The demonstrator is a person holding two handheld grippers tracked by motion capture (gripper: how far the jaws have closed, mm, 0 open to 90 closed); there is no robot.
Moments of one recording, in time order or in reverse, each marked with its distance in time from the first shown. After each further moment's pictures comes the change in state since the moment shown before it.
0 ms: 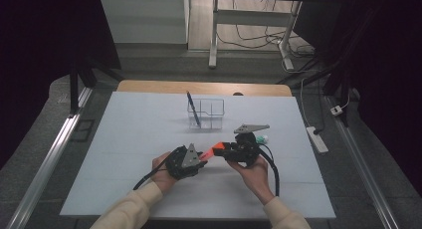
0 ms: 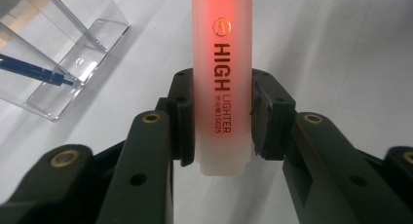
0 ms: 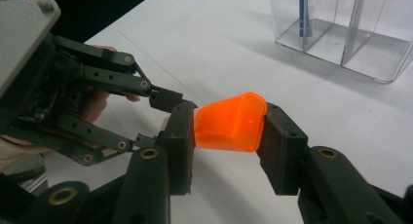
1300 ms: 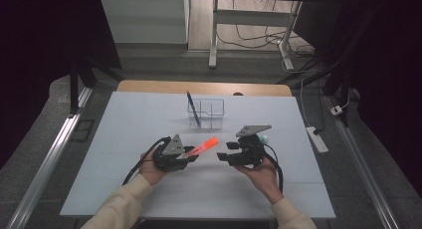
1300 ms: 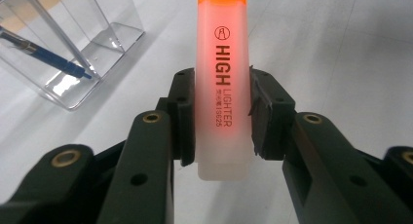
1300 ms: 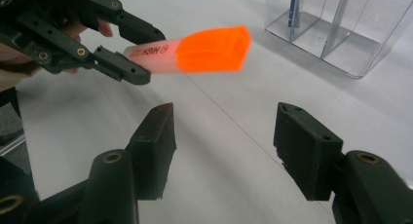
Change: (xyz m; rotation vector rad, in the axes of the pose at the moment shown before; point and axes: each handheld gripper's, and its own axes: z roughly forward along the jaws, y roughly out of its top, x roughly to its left) left arm 0.031 -0.009 -0.028 -0.077 -0.093 -0.093; right arm 0.002 0.001 -0.015 0.077 -0.058 -0.132
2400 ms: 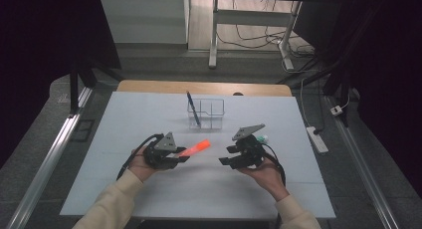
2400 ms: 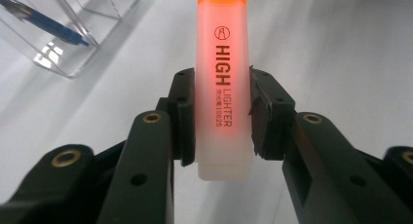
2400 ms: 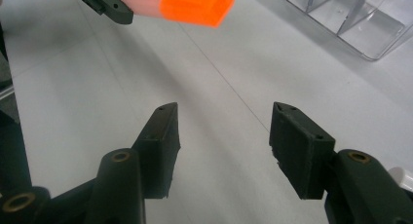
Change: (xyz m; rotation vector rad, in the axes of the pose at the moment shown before) left arm 0.020 -0.007 -0.019 0.085 -0.065 -0.002; right arm -0.003 0.000 0.003 0.135 0.018 -0.112
